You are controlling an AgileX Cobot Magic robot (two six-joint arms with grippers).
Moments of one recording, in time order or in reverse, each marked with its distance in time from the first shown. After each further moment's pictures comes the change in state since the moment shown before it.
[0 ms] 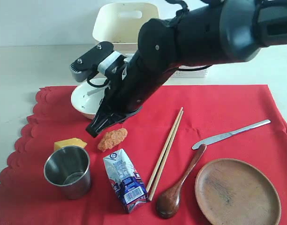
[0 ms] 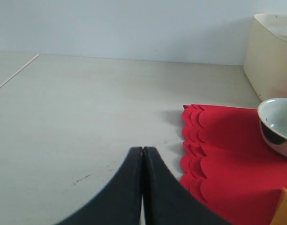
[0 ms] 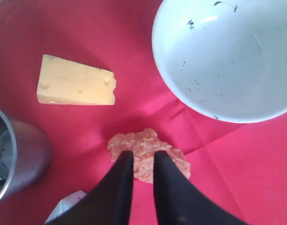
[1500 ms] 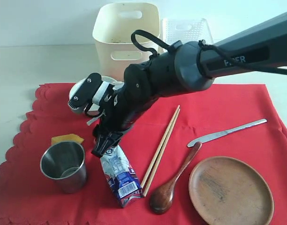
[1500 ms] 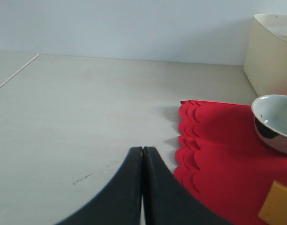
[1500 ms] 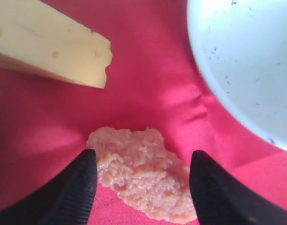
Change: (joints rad) left arm 0.000 0.000 0.000 0.000 0.000 0.000; right arm 0.010 0.209 -0.017 -0.034 -0.143 -0.177
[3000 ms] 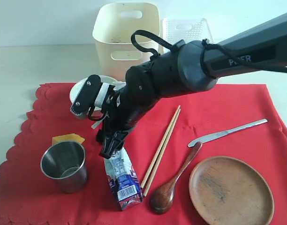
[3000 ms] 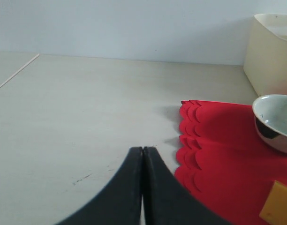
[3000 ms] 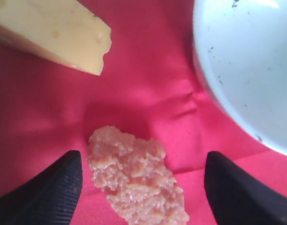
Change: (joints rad) left arm 0.000 0.000 0.000 0.000 0.000 0.000; right arm 0.006 -0.028 0.015 -0.074 -0.024 -0.047
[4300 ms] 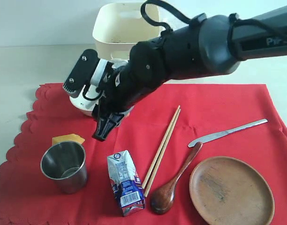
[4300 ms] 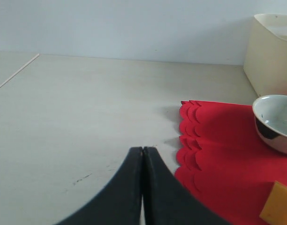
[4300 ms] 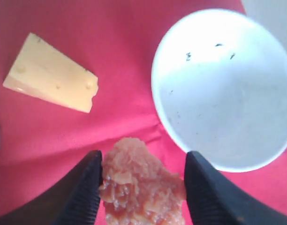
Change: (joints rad) left arm 0.000 0.000 0.000 0.000 0.000 0.000; right arm -0.002 -0.126 0.002 0.005 -0.006 0.004
